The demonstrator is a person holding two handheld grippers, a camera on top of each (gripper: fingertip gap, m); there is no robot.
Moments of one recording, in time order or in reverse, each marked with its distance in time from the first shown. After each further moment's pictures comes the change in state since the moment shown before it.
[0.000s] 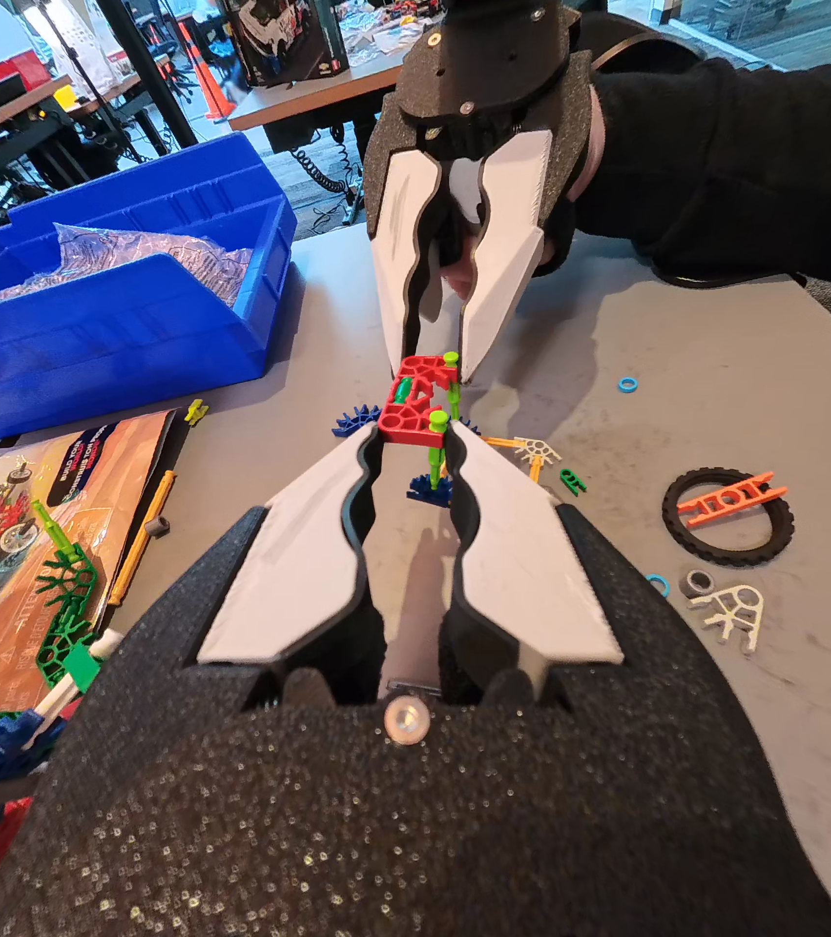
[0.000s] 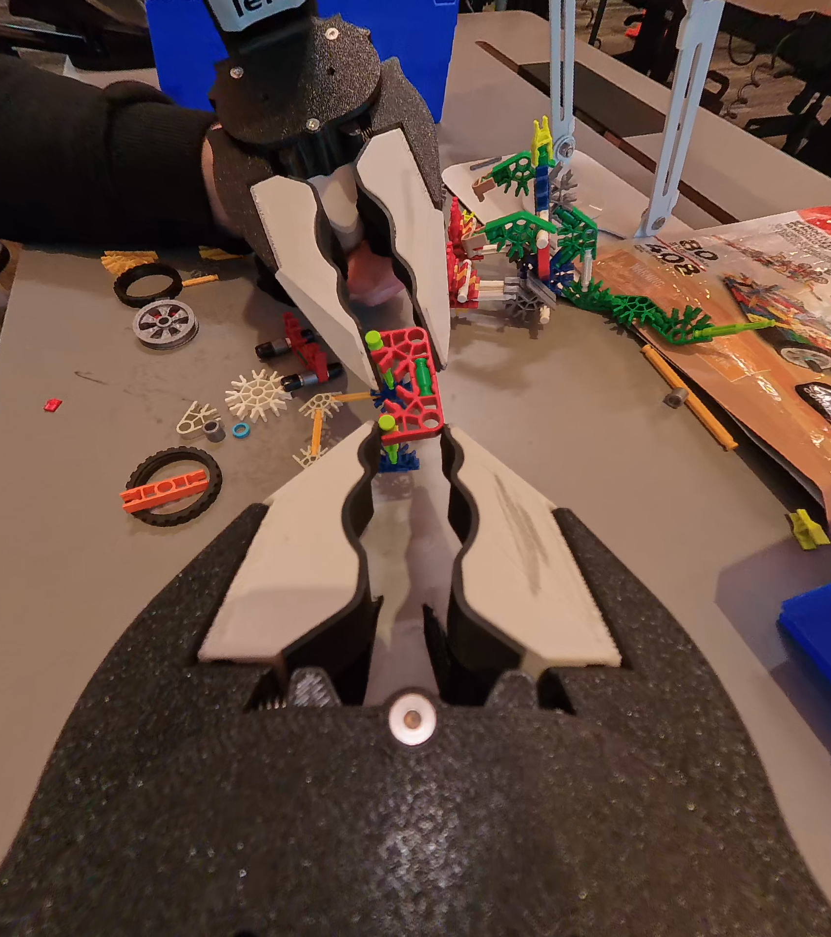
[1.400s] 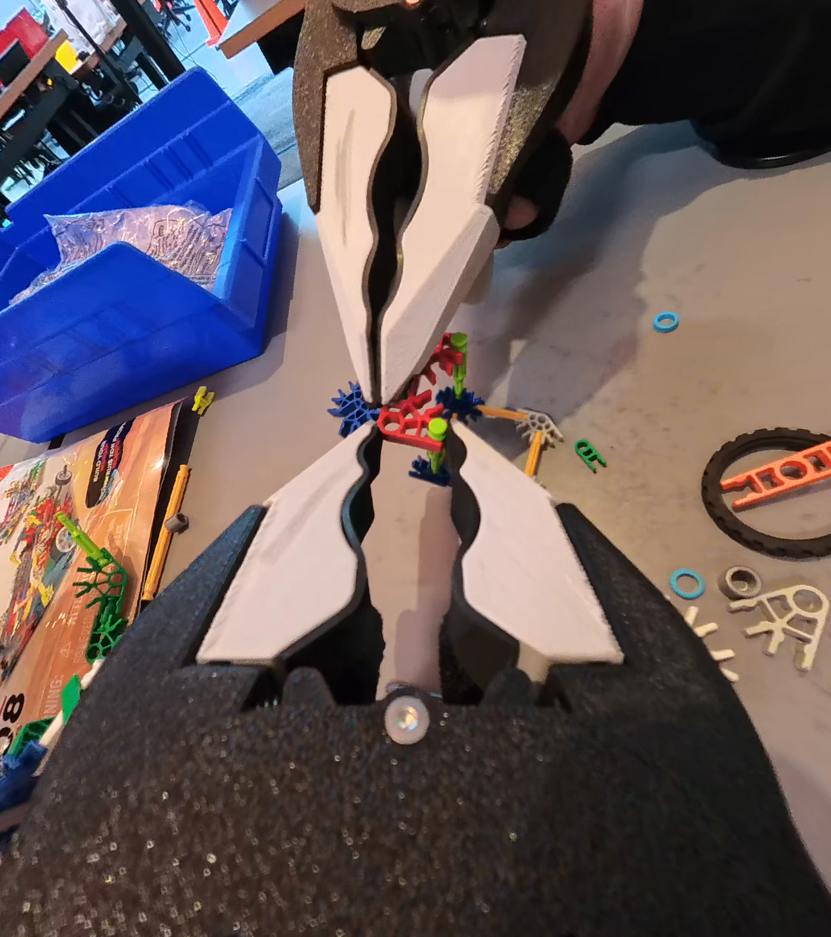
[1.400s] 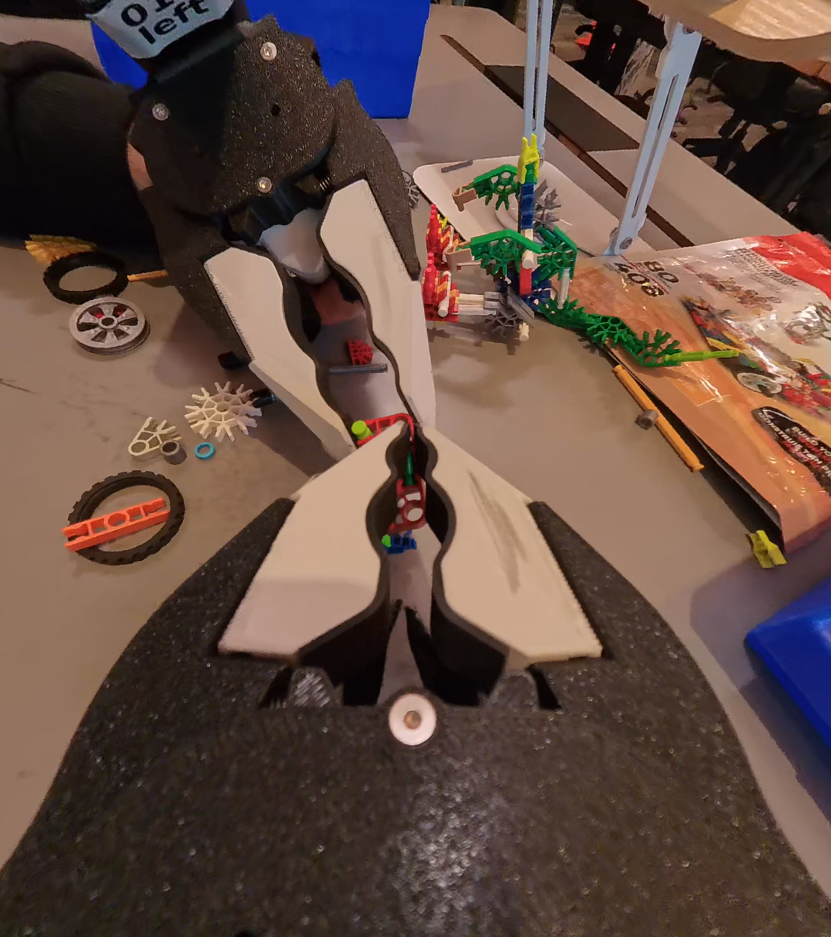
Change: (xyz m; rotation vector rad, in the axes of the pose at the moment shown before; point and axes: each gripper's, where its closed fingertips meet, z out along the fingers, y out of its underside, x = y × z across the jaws) left arm 0.008 0.016 0.017 -0.157 -0.069 0.154; right arm 0.003 -0.006 0.015 -0.018 0.095 -0.063
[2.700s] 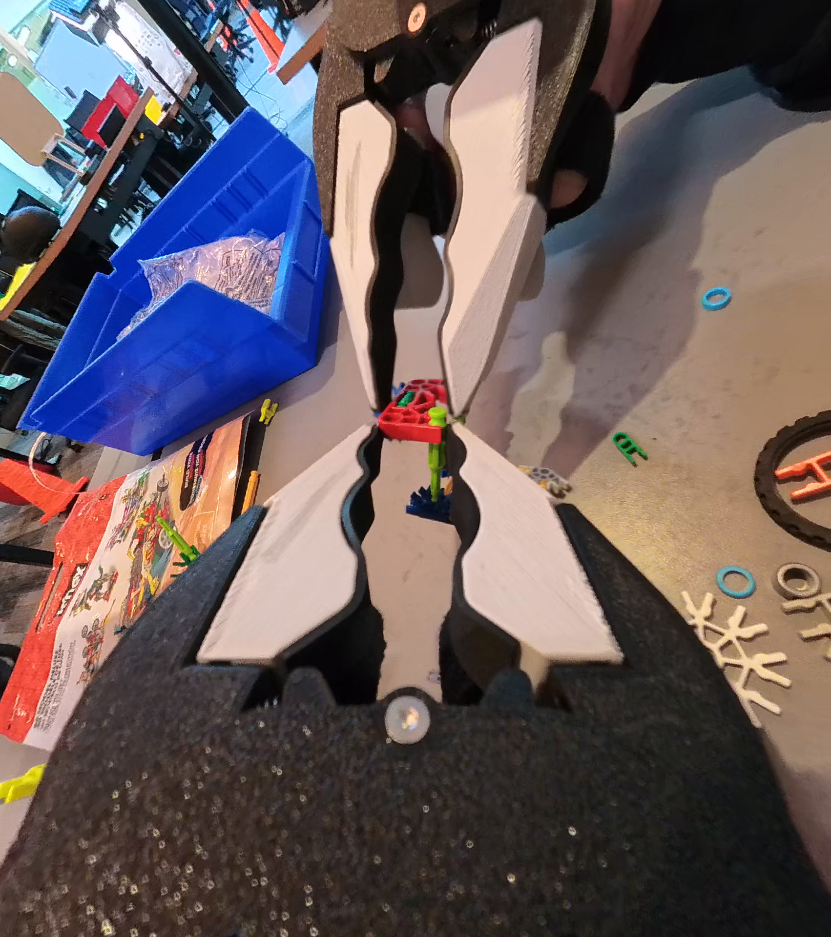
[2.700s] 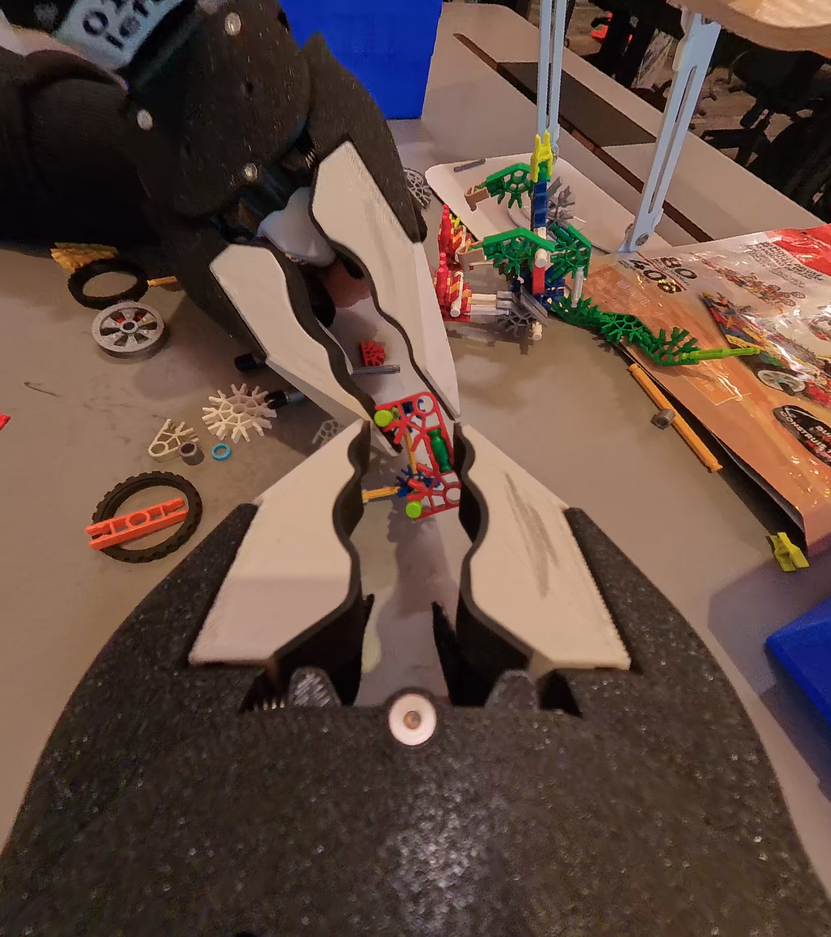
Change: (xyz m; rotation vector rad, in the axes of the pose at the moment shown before) left arm -0.011 -0.005 -0.007 -0.017 -0.122 0.130; right arm -0.004 0.000 -0.001 -0.003 -0.024 0.016
